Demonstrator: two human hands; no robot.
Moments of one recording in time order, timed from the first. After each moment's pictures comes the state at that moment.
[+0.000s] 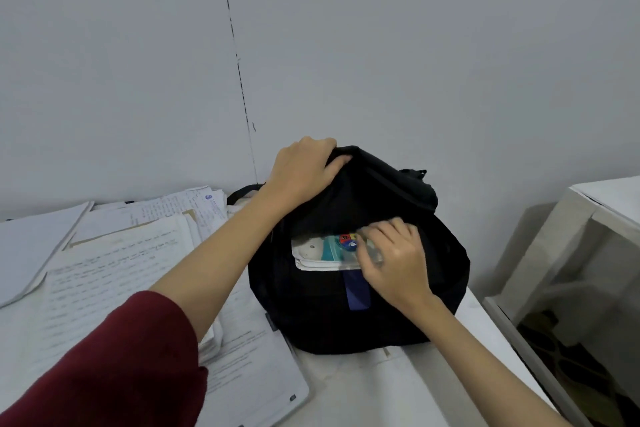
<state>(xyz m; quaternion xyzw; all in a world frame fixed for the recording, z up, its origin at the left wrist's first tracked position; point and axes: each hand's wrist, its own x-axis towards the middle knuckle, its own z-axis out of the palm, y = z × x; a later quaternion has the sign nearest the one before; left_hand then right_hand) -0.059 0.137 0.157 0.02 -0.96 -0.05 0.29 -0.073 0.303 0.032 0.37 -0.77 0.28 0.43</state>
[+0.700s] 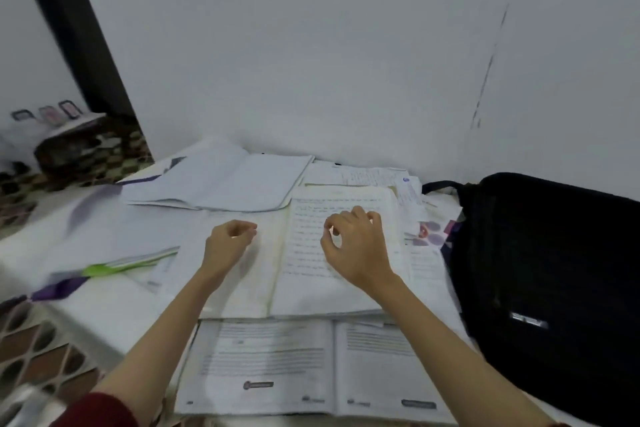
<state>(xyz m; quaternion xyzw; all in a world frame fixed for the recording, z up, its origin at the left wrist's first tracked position) 0.284 -0.090 0.025 0.51 -0.66 -0.44 0.33 0.105 0.039 0.039 0.59 -0.71 0.35 0.18</state>
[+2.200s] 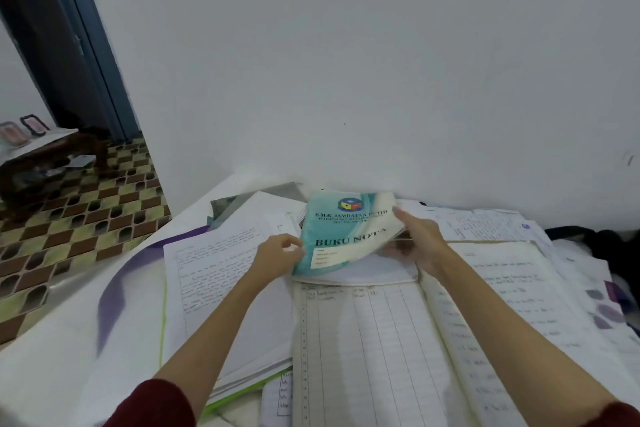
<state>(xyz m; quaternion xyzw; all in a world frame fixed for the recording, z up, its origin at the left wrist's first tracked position) 0.317 -0.355 0.016 0.43 -0.79 -0.40 0.16 0.122 -0.211 0.055 0.13 -0.68 0.63 -0.34</state>
